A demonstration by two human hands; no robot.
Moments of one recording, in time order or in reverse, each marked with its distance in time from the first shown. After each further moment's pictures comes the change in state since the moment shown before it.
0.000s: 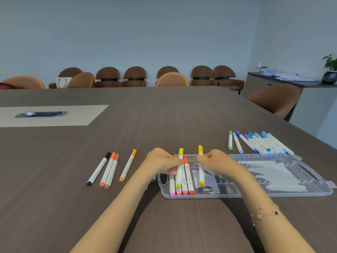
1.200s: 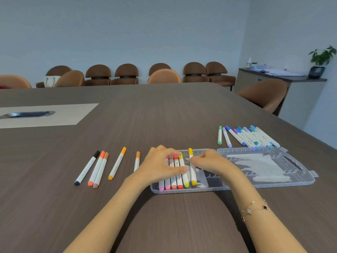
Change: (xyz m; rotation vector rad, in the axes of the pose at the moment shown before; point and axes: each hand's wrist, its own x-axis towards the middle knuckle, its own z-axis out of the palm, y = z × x) left_hand -0.002 -0.018 0.024 0.437 0.079 0.502; right_hand 0.007 0.023 0.005 0.086 -0.039 0.081
